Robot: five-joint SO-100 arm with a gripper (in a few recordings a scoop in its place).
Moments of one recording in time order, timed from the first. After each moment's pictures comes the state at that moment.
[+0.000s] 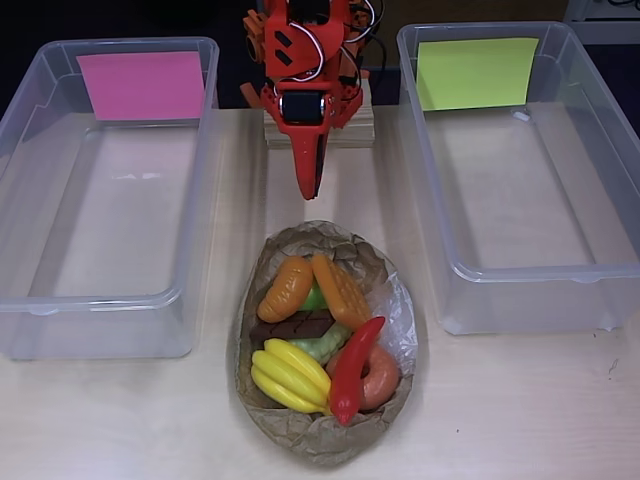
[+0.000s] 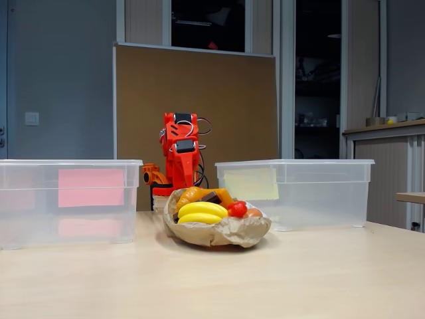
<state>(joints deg) -2.6 190.5 179.6 68.8 8.3</state>
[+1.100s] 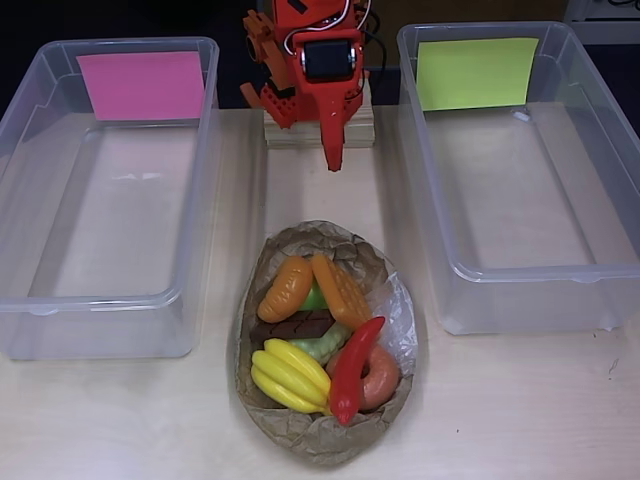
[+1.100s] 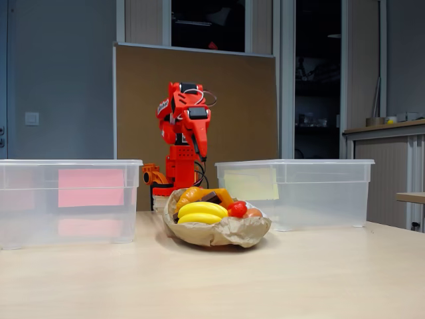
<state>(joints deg) -10.3 151.4 144.3 66.5 2.3</state>
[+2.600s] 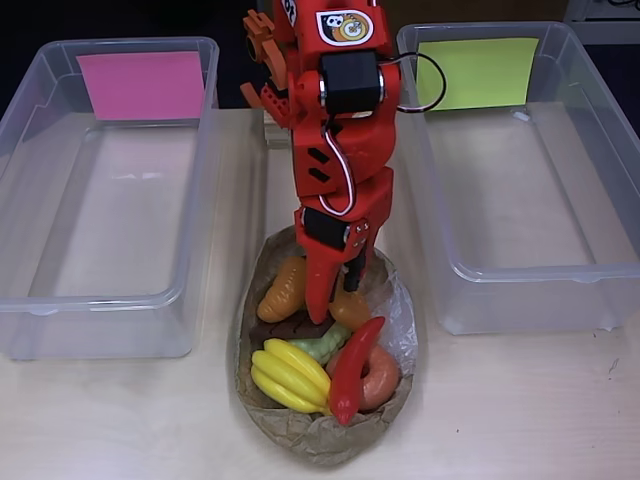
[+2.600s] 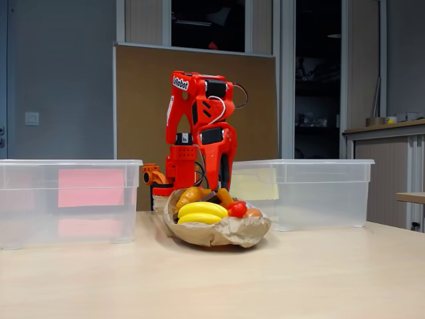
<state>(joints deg) -10.1 81.5 99.2 59.7 38.3</state>
